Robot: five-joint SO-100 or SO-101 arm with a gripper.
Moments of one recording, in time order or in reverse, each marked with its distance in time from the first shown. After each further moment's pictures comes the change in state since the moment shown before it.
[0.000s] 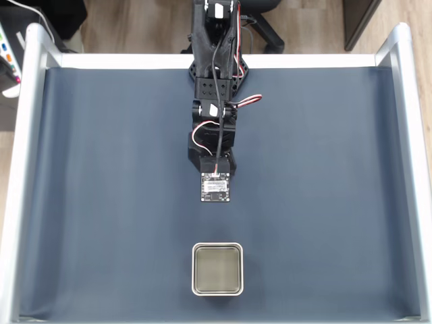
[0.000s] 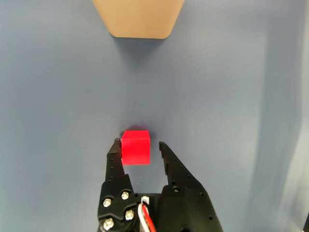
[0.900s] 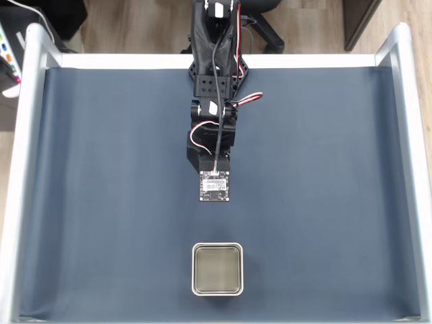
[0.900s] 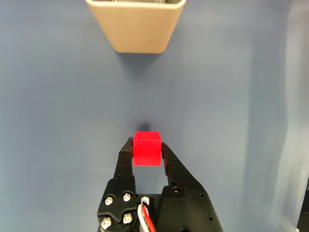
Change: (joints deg) arm 0.0 0.9 -13.2 16.5 0.3
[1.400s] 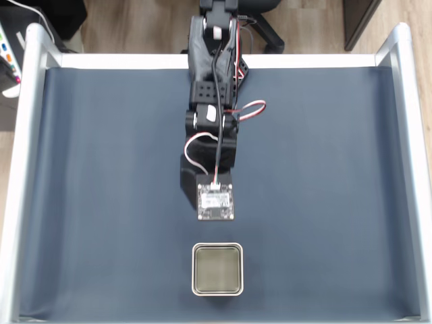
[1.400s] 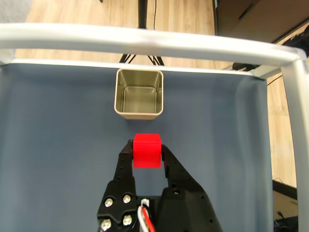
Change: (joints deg) arm -0.3 -20.0 -43.2 11.8 -1.9
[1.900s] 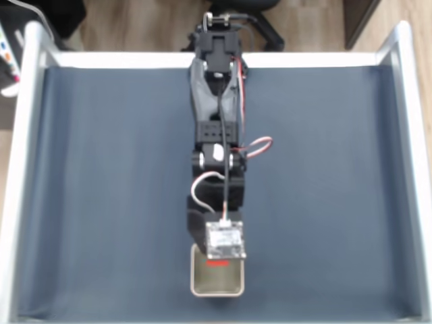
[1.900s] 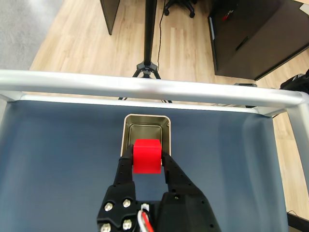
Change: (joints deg) arm -3.0 -24.0 -27.5 0.0 2.3
